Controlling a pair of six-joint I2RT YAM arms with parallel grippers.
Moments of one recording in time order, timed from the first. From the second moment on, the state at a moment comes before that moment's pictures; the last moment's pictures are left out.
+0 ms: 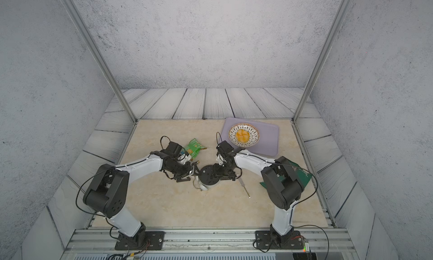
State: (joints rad) left arm -0.39 1.68 0.98 -0.54 0.59 -0.53; right arm 0.68 1.81 1.21 -0.67 -0.46 0.52
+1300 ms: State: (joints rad) left arm -0.54 1.85 1.32 -0.88 0.33 -0.27; right arm 0.46 1.74 1.07 -0.81 -0.03 0.46
